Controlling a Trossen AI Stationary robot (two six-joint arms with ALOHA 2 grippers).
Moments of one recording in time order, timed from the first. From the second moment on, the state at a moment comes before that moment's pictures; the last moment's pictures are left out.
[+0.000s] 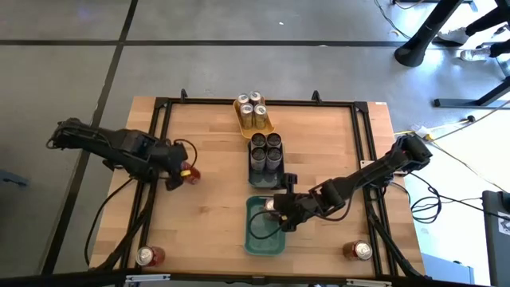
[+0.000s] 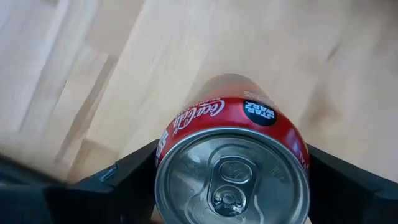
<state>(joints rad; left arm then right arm) -0.21 0.89 0.87 -1.22 -0.19 -0.62 0.48 1.66 1.25 -0.47 0.46 0.25</state>
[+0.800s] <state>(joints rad) -0.26 1.24 1.22 -0.81 -0.20 -0.46 0.48 1.66 1.28 -0.35 0.47 0.23</state>
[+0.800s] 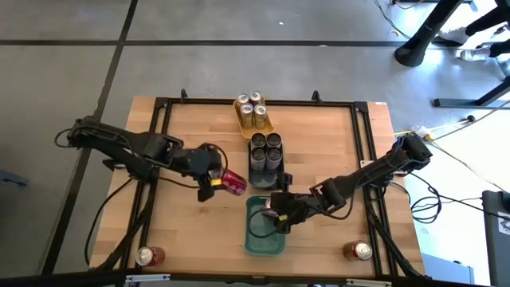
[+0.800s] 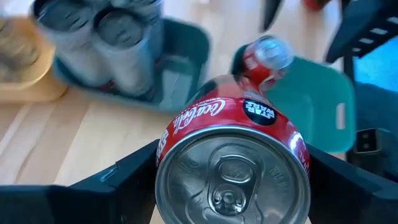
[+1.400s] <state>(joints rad) -0.35 1.32 1.28 -0.62 -0.20 -0.33 0.47 1.63 1.28 -0.15 0.46 0.10</state>
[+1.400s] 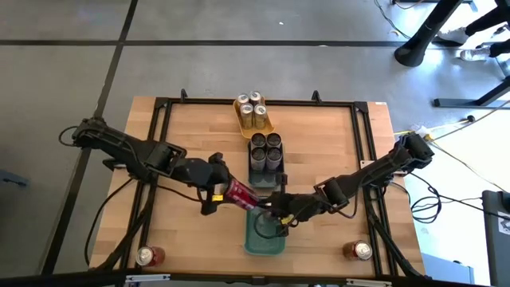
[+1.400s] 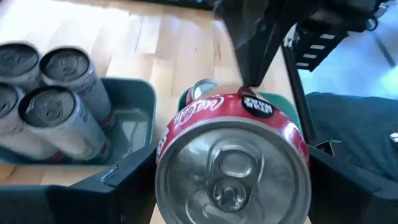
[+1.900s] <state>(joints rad) -0.35 1.37 1.28 -0.42 -0.20 -0.27 0.47 1.68 1.28 -0.10 0.43 0.07</state>
